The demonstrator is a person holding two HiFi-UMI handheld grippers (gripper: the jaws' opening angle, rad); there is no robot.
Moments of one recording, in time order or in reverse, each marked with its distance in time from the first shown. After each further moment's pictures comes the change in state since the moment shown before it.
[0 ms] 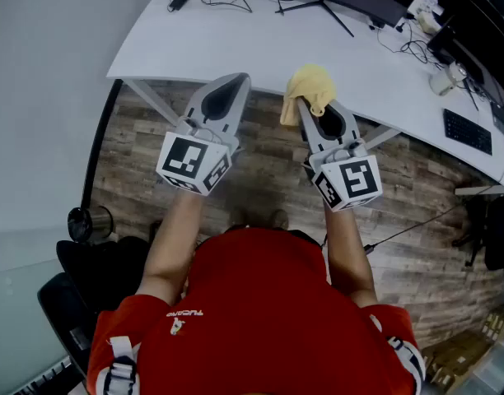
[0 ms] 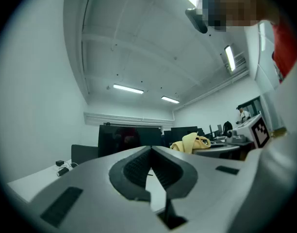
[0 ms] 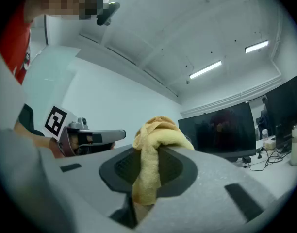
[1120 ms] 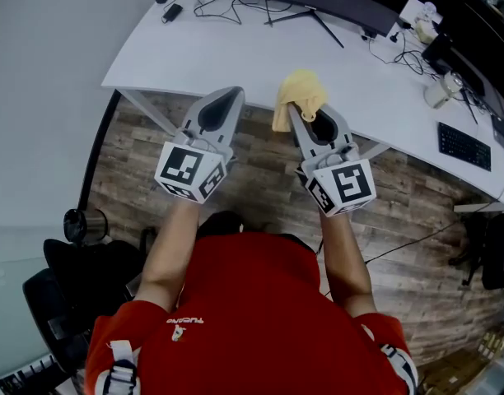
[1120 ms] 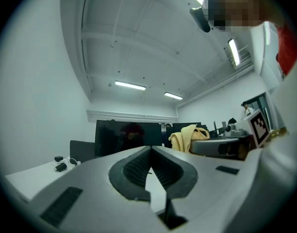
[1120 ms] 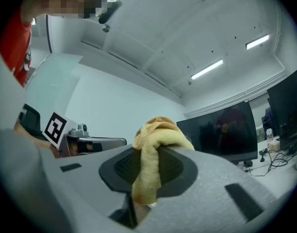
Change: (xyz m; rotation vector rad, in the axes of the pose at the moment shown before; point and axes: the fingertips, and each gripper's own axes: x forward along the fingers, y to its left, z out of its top) left arm 0.050 -0.042 -0.025 -0.004 0.039 0.042; right arm -0.021 -0.062 0.003 0.007 -0.031 0.061
